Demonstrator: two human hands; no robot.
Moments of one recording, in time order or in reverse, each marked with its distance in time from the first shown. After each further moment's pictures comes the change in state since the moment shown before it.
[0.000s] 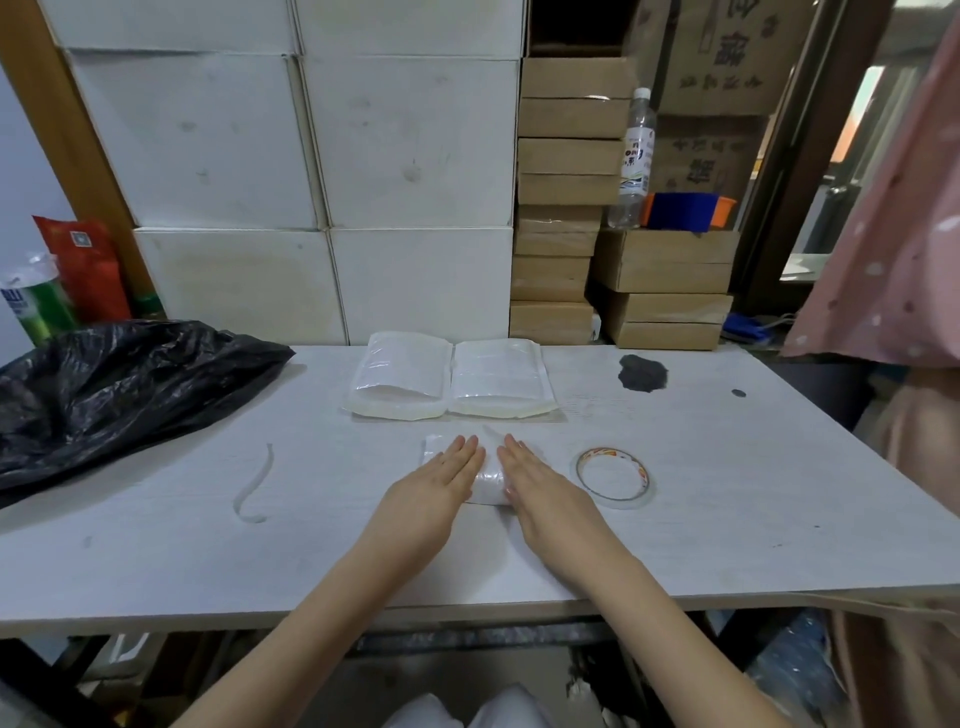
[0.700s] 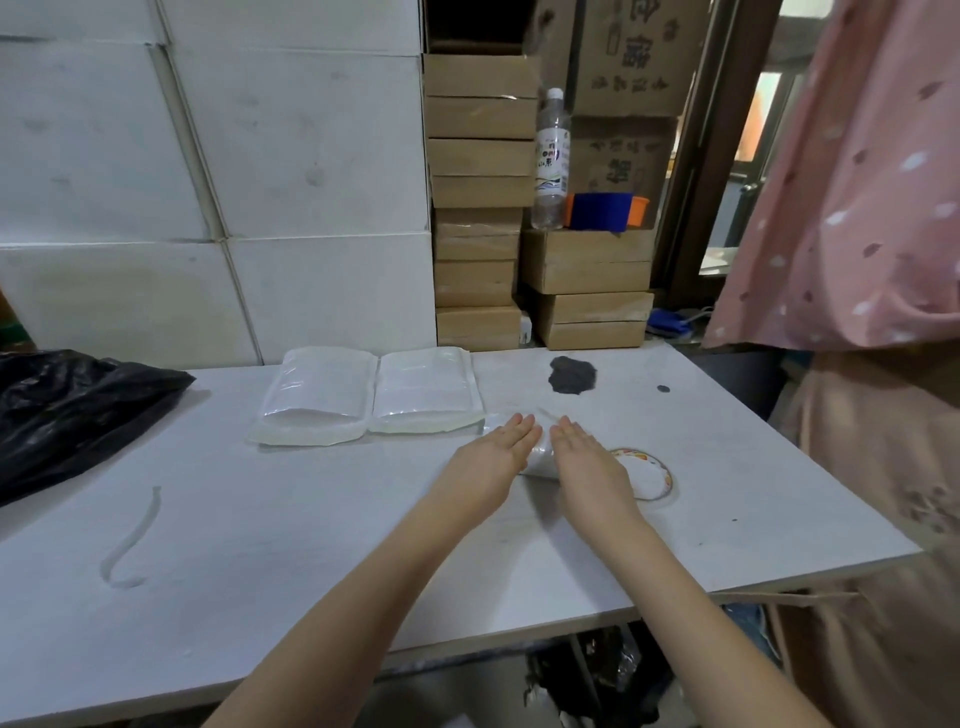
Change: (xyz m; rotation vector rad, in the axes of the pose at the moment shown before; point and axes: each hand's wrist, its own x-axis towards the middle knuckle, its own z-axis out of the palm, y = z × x) left_hand 0.125 0.083 0.043 -0.177 -0.100 0.174; right_hand 0.000 0.102 -0.035 -0.193 0.060 0.393
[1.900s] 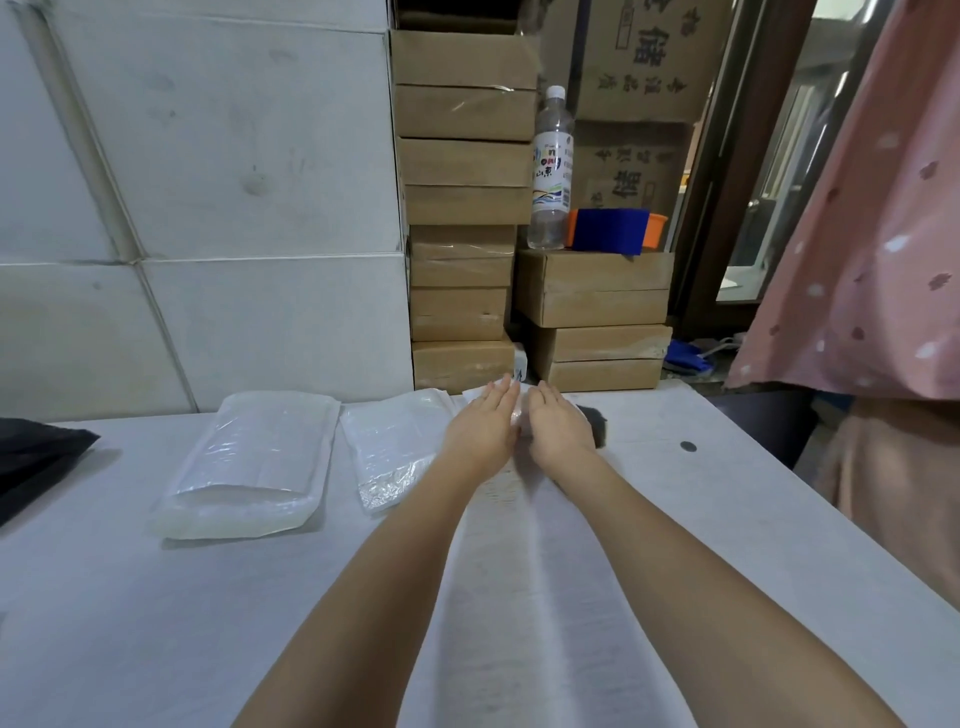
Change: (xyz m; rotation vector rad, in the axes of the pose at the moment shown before) left_hand 0.148 -0.075 0.029 -0.093 -0.026 -0.240; right_hand 0.186 0.025 0.018 0.046 0.010 0.075
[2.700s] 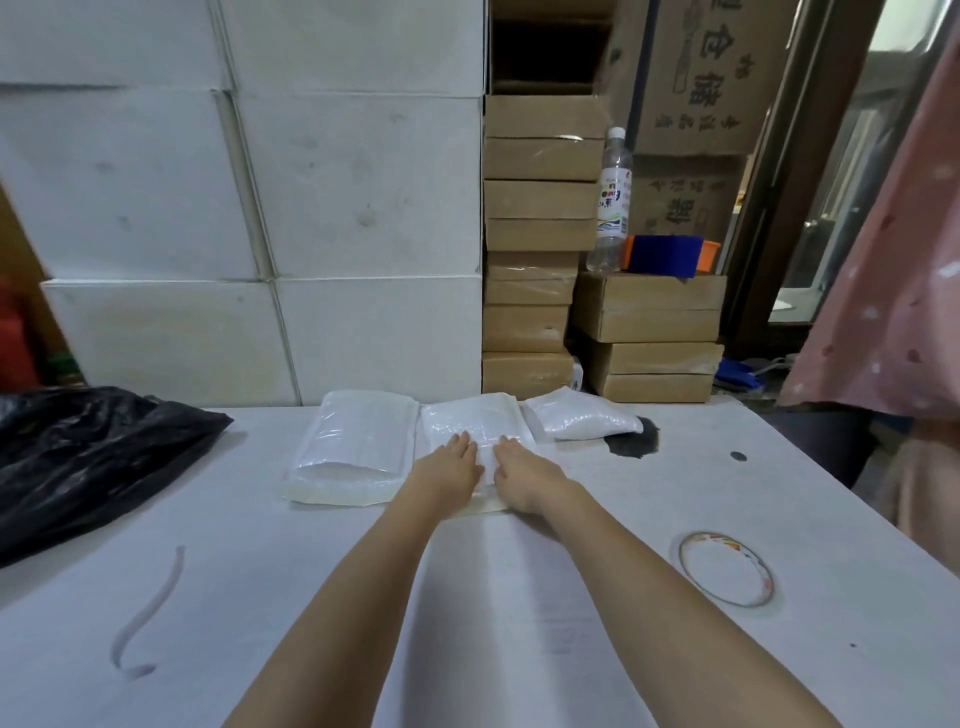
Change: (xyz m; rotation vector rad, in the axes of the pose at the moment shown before) left_hand -0.095 -0.084 -0.025 0.261 -0.311 -0.181; right_hand -0.051 -0.095 0.016 0.067 -0.396 -0.206
